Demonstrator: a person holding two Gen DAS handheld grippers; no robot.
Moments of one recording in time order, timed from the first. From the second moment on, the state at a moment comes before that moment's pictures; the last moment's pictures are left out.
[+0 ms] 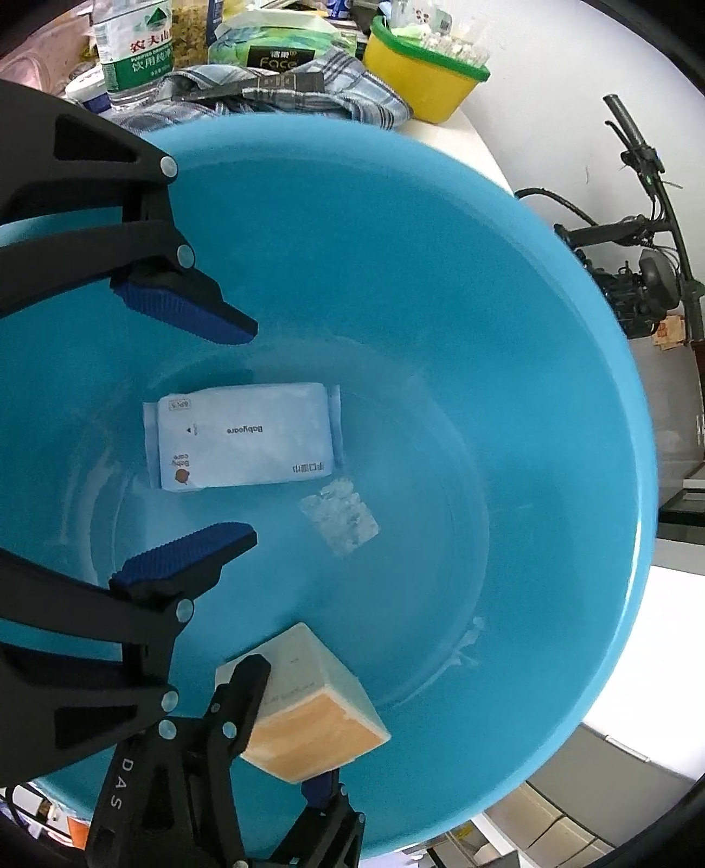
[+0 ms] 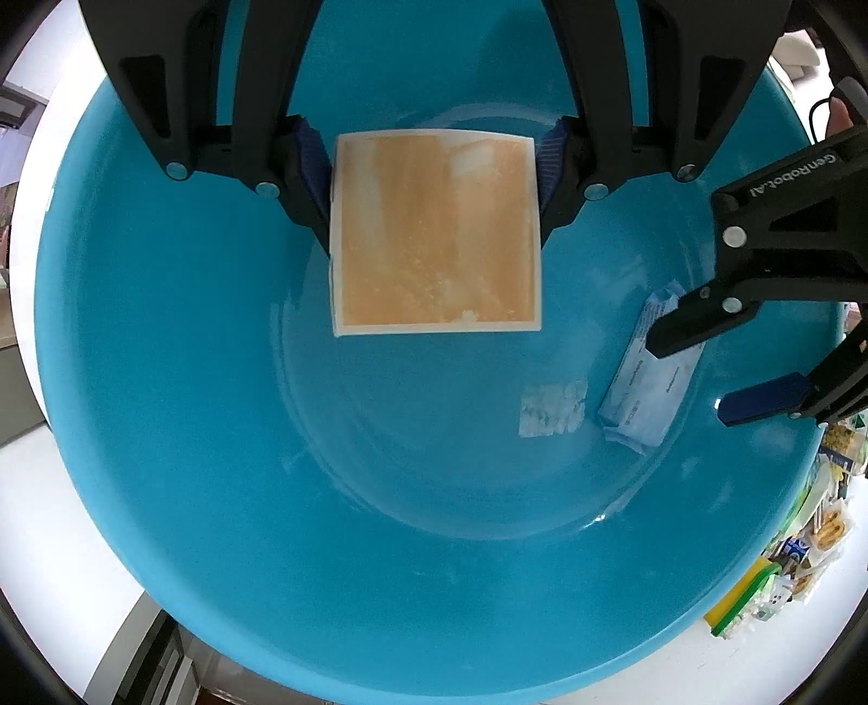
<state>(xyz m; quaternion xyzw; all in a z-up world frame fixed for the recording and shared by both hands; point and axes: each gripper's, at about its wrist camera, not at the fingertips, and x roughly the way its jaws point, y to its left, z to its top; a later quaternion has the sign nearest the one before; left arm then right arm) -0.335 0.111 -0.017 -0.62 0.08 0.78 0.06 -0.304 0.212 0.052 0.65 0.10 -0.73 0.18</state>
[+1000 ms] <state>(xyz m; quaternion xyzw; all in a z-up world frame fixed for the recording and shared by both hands) -0.309 0.040 0.070 -0.38 0.01 0.92 0.06 -0.271 0.214 0.142 0.42 0.06 -0.90 0.14</state>
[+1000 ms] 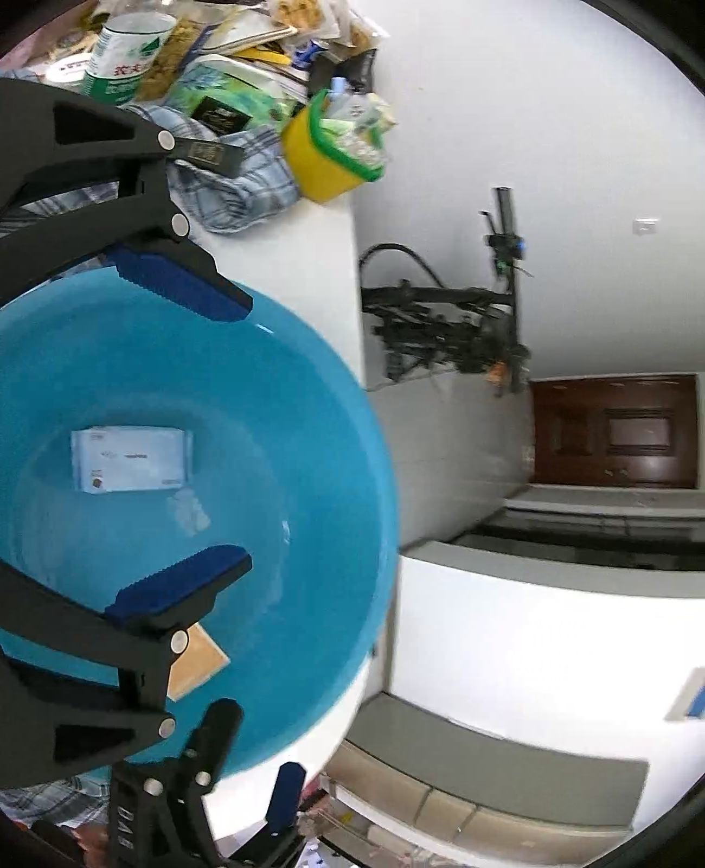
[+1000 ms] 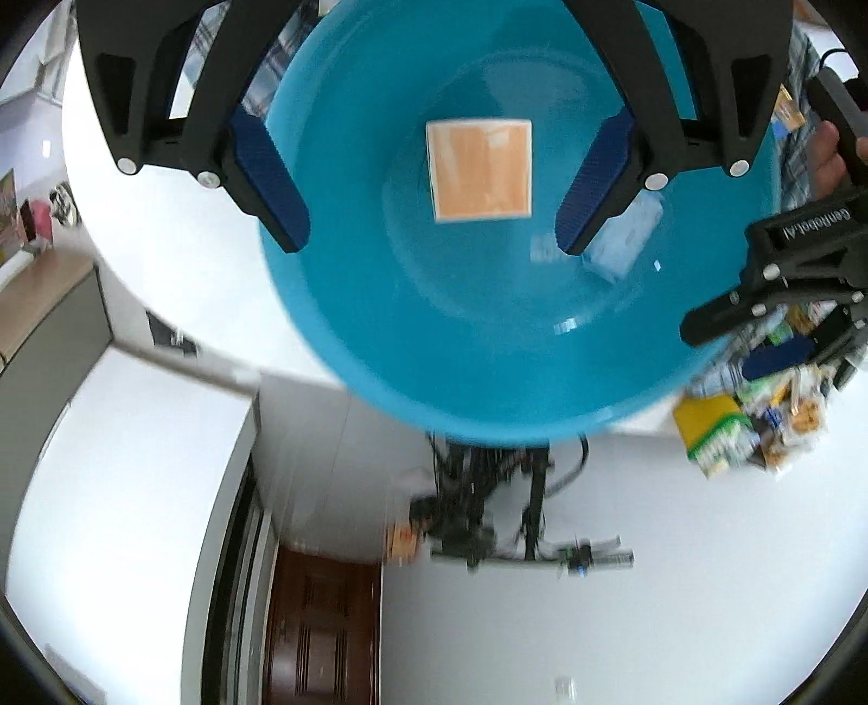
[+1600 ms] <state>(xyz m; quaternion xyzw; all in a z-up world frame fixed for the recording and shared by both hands) -0.213 0.013 0.153 -0.10 -0.03 0.99 0.05 -0.216 0.210 0.212 0.24 0.03 -0.96 0.13</state>
